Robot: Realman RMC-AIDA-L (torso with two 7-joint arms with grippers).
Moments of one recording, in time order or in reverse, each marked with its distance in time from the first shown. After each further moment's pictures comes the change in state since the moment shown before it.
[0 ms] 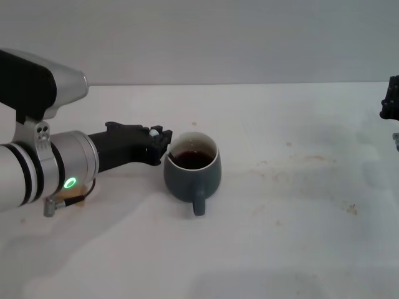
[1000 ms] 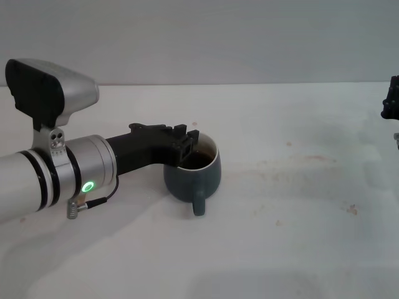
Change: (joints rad) left arm -0.030 0.000 0.019 0.138 -0.326 0.059 0.258; right arm -0.002 -0.001 0.003 0.001 0.000 0.000 0.000
